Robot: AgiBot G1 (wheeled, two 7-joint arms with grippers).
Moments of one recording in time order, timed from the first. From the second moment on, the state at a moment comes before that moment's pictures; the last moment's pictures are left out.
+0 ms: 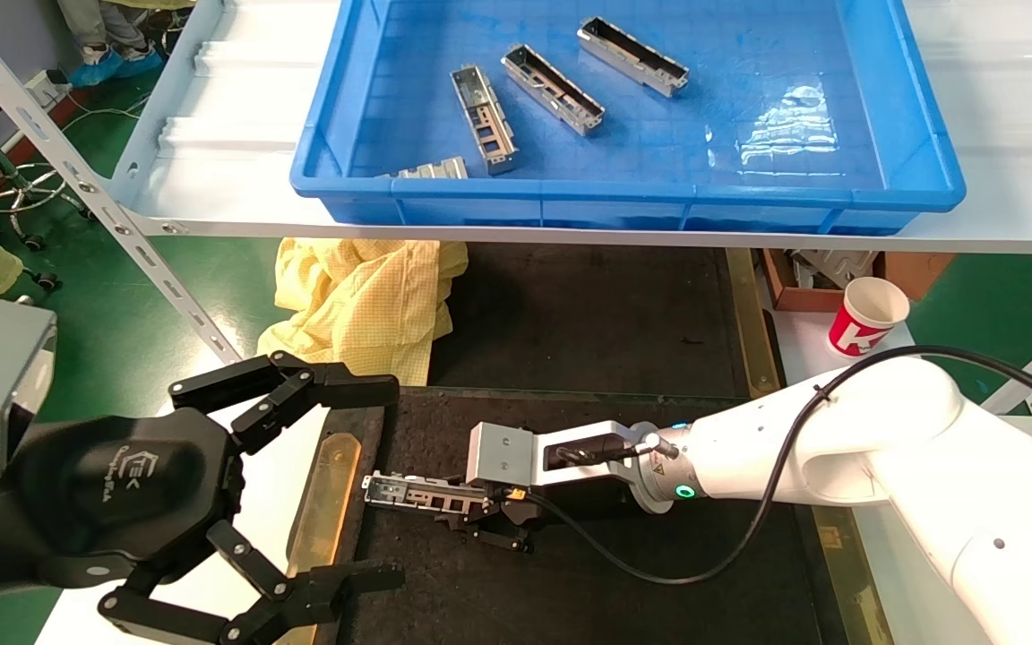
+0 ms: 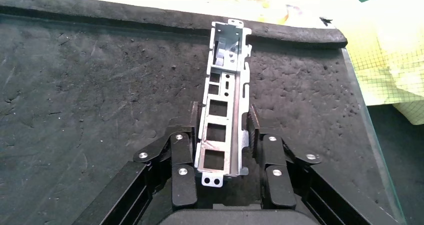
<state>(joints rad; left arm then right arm) -1.10 0.57 0.38 -1.26 0.66 1.45 -0.13 1.55 -1.36 -1.08 0.39 -1.09 -1.12 -0.35</state>
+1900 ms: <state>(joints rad) -1.10 0.57 0.38 -1.26 0.66 1.45 -0.13 1.39 -1.05 -0.76 0.73 -0.86 -1.35 -0.15</state>
